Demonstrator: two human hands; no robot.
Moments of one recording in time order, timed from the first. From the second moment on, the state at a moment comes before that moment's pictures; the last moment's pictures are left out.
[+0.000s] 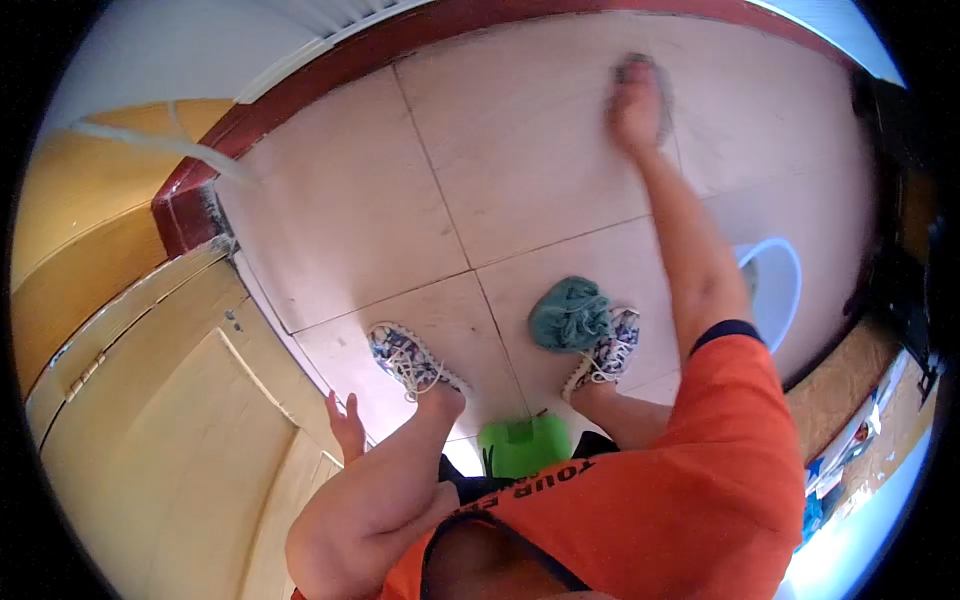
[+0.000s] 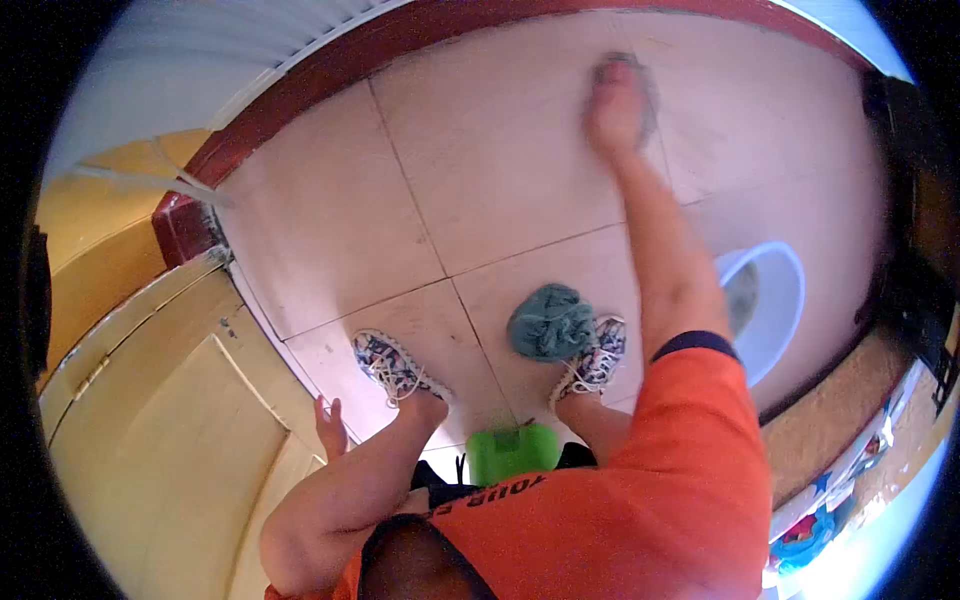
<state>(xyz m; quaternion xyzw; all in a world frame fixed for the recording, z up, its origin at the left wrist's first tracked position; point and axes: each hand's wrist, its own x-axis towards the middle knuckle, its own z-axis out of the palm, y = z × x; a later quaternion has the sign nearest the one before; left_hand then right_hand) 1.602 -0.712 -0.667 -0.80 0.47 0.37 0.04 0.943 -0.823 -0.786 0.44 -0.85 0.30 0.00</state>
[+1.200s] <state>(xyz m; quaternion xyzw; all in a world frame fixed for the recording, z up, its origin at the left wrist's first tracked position) 1.570 -0.724 -0.671 -0.81 0.43 0.41 0.01 1.161 -0.863 -0.779 0.74 -0.66 0.07 -0.10</state>
